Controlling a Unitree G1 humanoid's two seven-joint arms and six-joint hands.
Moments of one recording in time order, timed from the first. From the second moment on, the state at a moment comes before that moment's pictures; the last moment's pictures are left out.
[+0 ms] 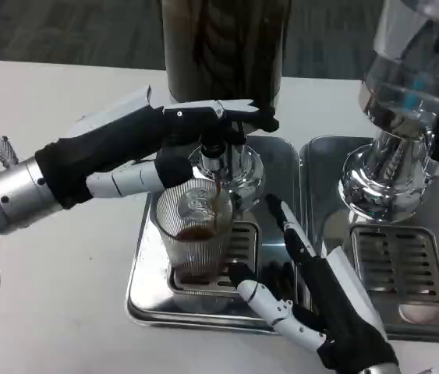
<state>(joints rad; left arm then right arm) -0.53 0.47 0.02 0.61 -0.30 -0.74 -1.11 0.30 -0.10 0.32 -0.11 -0.40 -0.20 -0.07</state>
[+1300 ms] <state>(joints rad) -0.50 0.47 0.02 0.56 -0.30 -0.74 -1.10 0.17 -0.05 0.34 0.04 -0.43 -0.21 -0.11</state>
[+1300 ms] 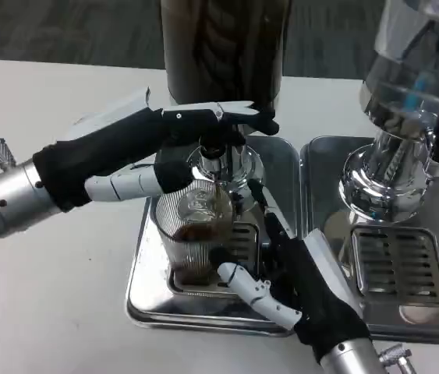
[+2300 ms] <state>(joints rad) -0.47 0.49 0.06 0.53 -0.31 -0.73 -1.03 0.10 -0.04 0.34 0.11 -0.43 -0.21 -0.12</state>
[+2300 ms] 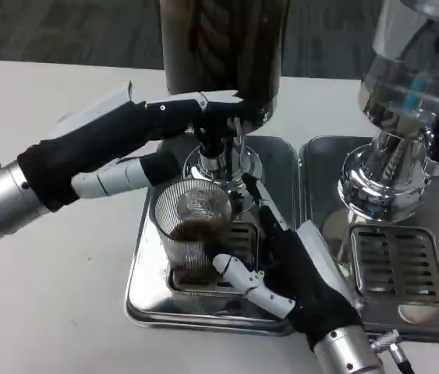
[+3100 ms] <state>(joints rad) -0.38 0.45 0.23 0.56 -0.39 -0.72 -0.94 0.08 -0.05 0.34 0.13 -0.40 -0.22 -0.12</state>
